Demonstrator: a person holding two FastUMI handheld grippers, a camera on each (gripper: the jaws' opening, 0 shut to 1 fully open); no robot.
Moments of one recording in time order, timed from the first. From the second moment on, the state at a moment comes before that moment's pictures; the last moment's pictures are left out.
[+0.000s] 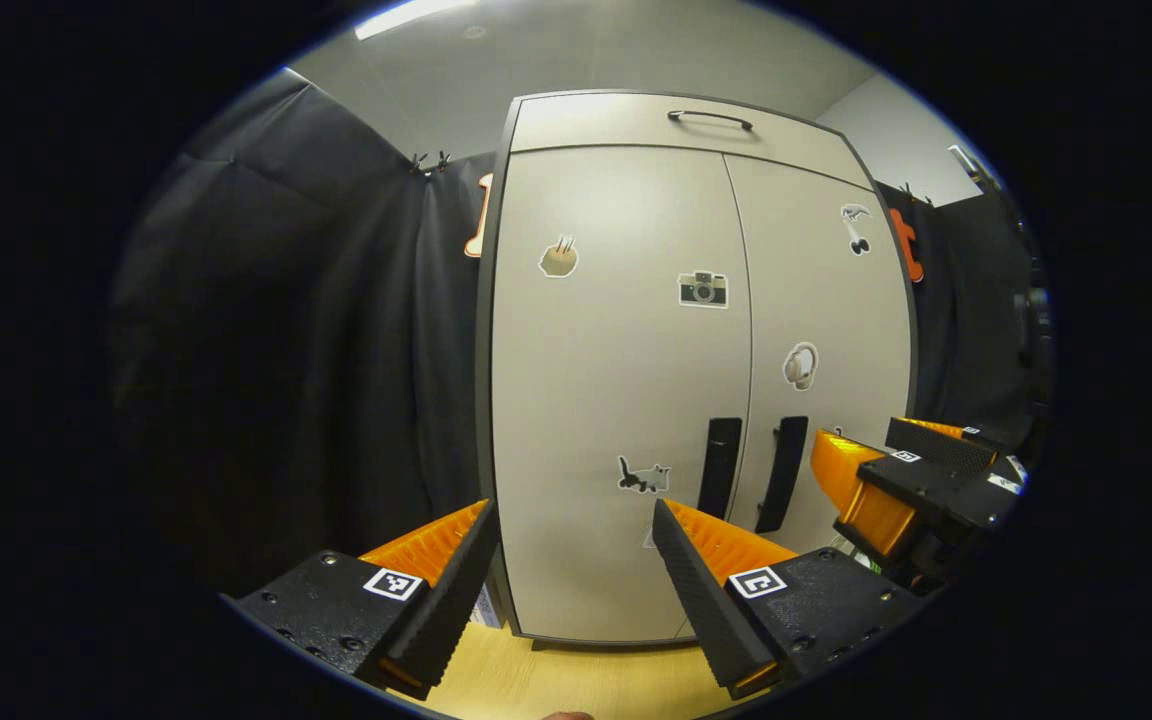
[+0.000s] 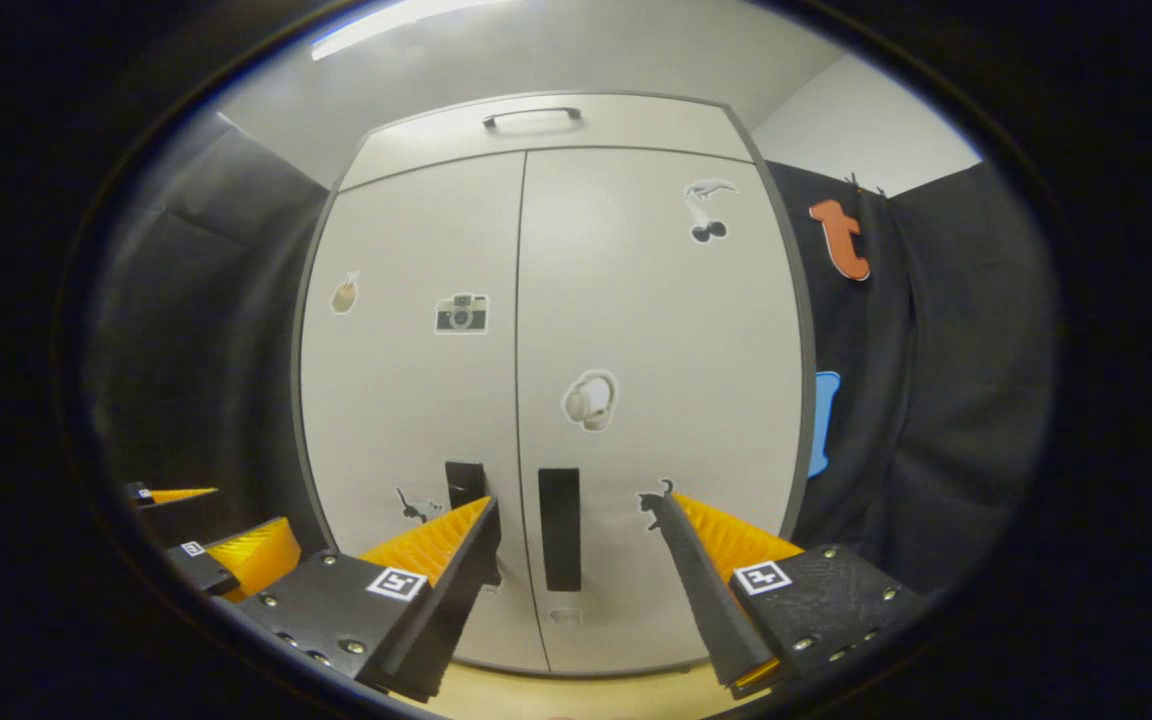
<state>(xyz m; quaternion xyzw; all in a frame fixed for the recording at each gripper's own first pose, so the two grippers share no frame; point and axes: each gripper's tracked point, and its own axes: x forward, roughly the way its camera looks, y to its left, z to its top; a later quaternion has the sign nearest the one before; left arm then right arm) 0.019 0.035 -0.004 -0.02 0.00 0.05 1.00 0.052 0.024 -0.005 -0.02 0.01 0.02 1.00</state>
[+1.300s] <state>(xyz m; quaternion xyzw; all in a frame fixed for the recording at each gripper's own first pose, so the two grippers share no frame) -0.010 0.099 -0.029 -0.03 0.03 0.13 0.99 0.126 0.039 -0.052 -0.04 0.04 0.02 1.00</state>
